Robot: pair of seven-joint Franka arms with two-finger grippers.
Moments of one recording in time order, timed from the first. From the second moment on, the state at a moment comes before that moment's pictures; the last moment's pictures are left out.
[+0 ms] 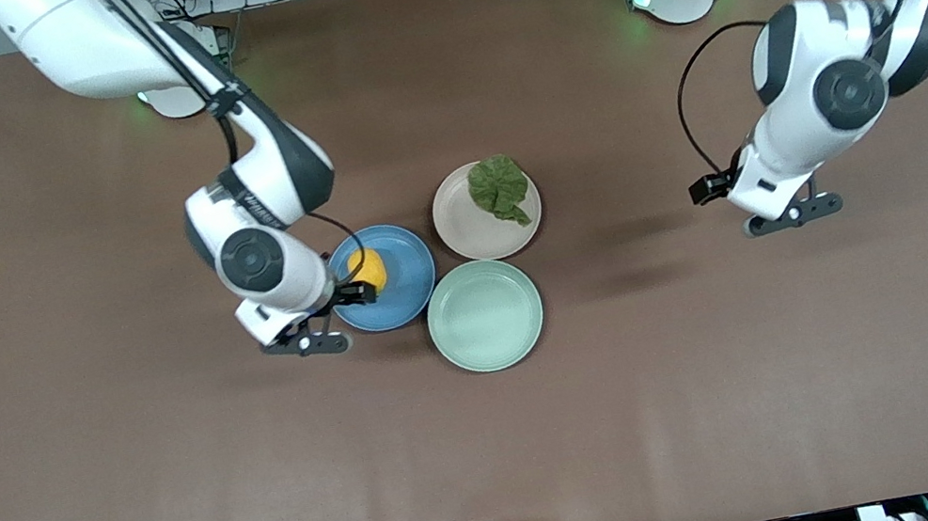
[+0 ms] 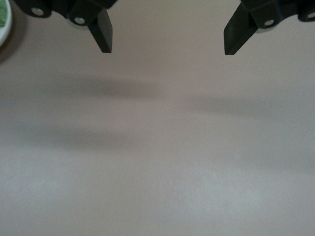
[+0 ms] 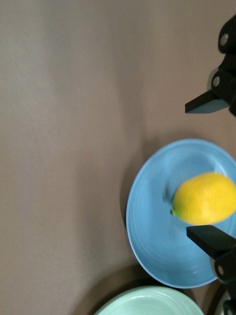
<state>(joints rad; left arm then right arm) -0.09 0.11 -0.15 -2.07 0.03 2.09 -0.36 0.35 0.53 0.10 -1.63 0.00 2.00 0.57</state>
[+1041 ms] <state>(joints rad) -0.09 -0.01 -0.14 -1.71 -0.05 1.84 -0.16 0.07 0.41 0.10 -1.40 -0.01 1.62 0.20</state>
